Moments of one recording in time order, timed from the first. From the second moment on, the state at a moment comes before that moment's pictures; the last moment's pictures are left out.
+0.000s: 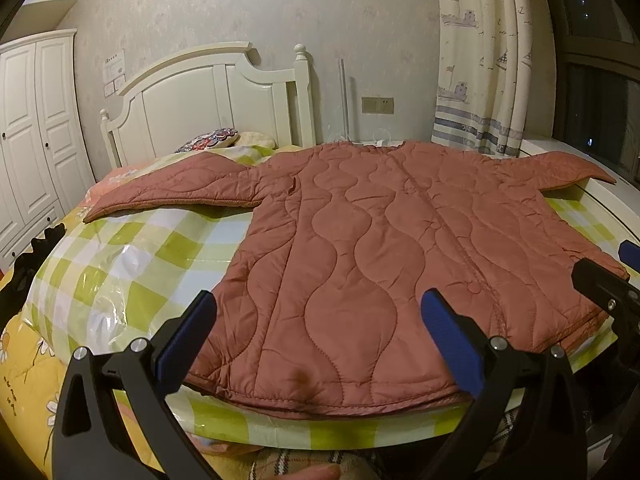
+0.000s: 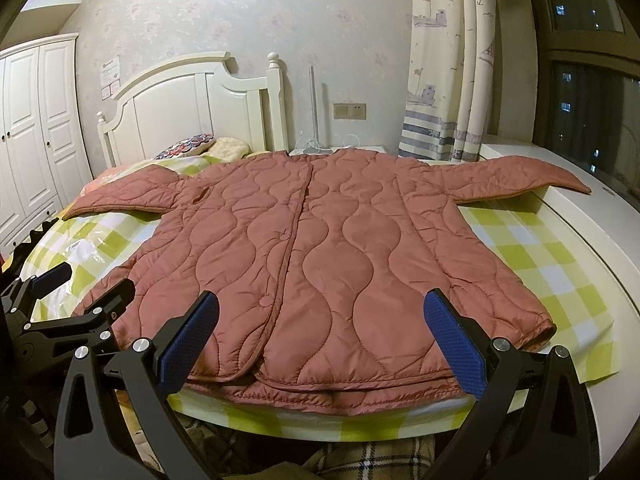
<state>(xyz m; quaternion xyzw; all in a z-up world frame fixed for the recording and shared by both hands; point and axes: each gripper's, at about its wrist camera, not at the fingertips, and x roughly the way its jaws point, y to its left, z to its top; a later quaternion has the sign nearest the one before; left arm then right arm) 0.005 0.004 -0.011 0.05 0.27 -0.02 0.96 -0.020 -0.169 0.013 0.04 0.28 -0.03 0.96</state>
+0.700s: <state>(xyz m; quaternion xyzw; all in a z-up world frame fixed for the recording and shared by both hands) 0.005 0.006 -0.012 0.05 0.27 -0.02 0.96 -0.019 -0.168 0.010 0.04 0.28 -0.03 0.96</state>
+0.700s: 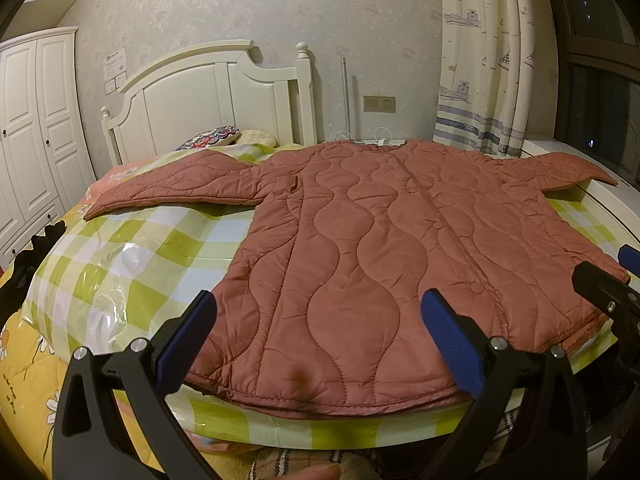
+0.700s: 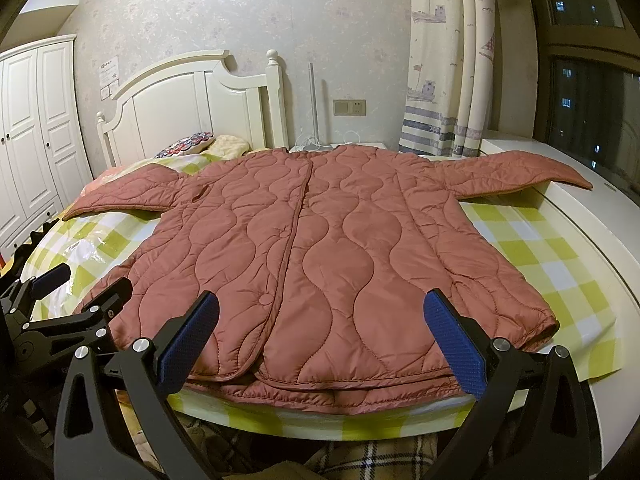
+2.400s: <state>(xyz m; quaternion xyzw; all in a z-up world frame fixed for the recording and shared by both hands) 0.225 -0.014 -0.029 0.05 0.35 -0.06 0.93 0.153 -0.418 -0.008 0.28 0.33 -0.18 0.88</state>
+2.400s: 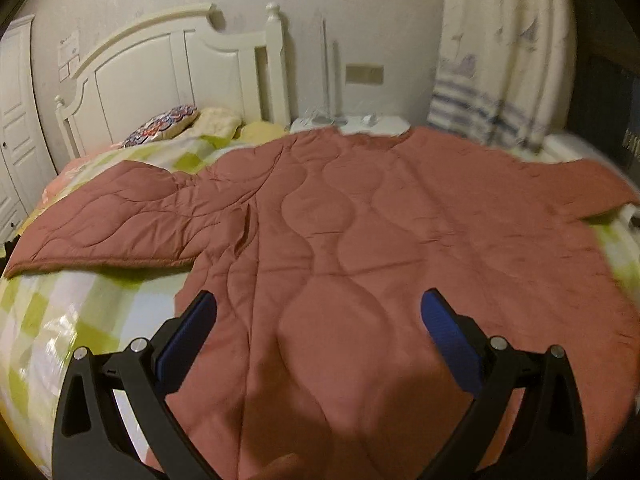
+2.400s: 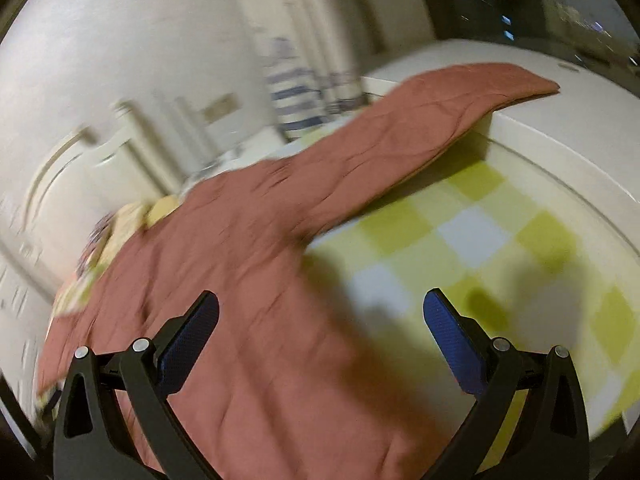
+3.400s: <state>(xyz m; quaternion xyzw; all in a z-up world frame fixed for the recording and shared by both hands) 0.257 0.015 -0.075 0.04 0.43 -0.13 0.89 0.267 -0.302 0.050 -0.16 0.23 -0.15 0.95</state>
